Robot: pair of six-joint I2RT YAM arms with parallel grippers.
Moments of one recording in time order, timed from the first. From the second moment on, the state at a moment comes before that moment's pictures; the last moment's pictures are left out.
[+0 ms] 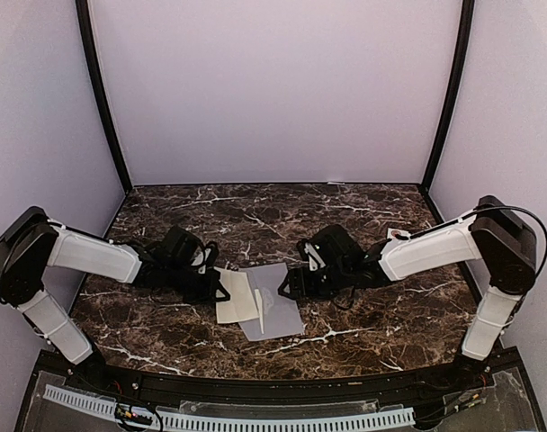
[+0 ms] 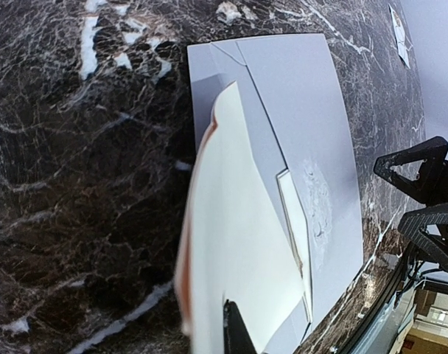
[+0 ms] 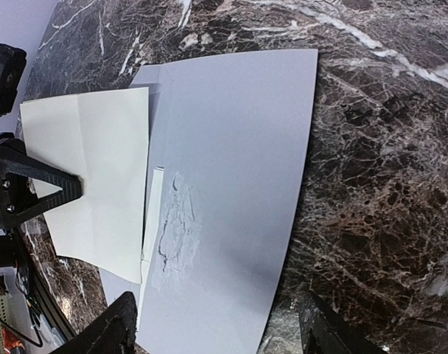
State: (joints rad) left arm -0.66 1.58 0.69 -0.04 0.35 -0.70; right arm 0.92 1.76 0.93 -0.01 -0.18 0.71
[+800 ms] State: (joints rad) left arm -0.66 1.64 0.69 -0.02 0.40 -0.74; right arm 0.94 1.80 0.93 0.03 -0.20 0.74
